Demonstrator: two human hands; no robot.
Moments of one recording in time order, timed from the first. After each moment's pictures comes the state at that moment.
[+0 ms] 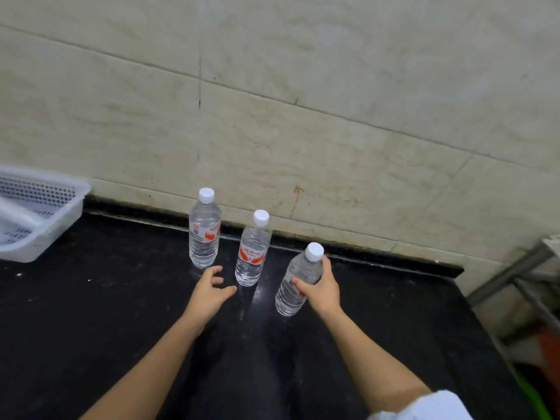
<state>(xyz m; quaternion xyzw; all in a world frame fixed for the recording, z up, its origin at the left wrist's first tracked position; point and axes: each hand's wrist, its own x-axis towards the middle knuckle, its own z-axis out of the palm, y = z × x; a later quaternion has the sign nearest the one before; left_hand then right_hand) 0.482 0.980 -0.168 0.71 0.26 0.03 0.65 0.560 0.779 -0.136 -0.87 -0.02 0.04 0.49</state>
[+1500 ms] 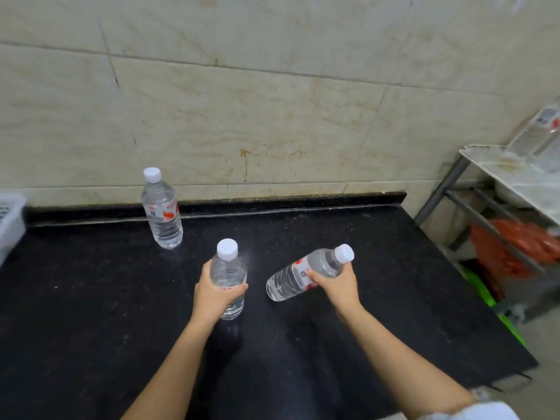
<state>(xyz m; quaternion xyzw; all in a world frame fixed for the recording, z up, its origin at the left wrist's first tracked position) 0.432 0.915 -0.184 0.75 0.19 0.04 0.64 0.458 0.683 -0.157 -0.79 0.14 -0.03 0.59</state>
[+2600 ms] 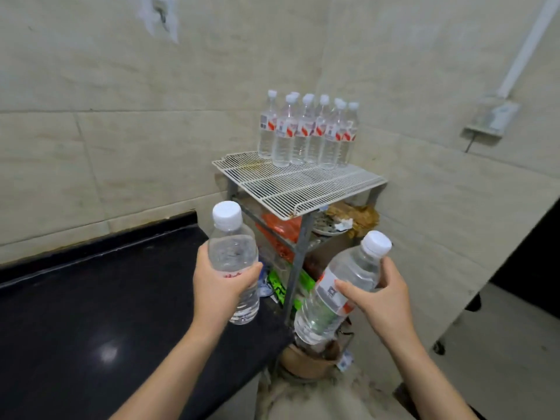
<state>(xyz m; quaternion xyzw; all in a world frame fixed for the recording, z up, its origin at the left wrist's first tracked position) 0.383 0.393 -0.049 0.68 -0.13 0.12 0.71 0.269 0.198 -0.031 -0.76 0.15 -0.34 0.54</state>
